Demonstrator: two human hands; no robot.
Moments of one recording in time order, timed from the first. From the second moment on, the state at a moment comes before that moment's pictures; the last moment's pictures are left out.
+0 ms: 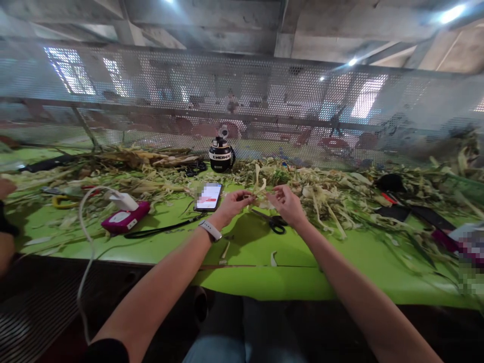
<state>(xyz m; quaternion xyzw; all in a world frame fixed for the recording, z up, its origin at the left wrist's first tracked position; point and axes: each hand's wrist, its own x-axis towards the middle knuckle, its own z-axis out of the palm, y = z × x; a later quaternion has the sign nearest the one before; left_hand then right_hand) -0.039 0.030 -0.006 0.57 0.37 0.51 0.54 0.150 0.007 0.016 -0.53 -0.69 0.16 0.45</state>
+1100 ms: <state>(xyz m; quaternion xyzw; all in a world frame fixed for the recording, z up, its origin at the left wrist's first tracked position) -0.044 0.025 0.000 0.62 0.38 0.43 0.55 0.143 0.001 0.007 -0.39 -0.83 -0.13 0.37</state>
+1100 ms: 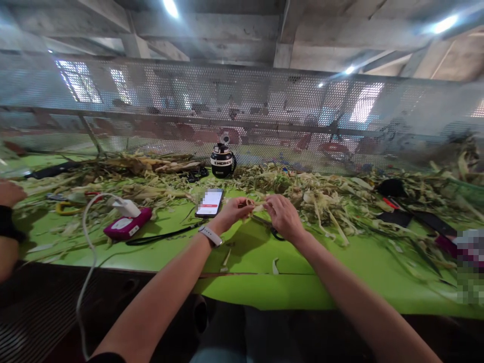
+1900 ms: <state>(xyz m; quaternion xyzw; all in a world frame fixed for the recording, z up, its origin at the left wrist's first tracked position) -0.044 0.034 -0.003 0.66 0.38 0.49 0.42 0.160 0.015 0.008 -0.48 -0.78 0.15 0.37</state>
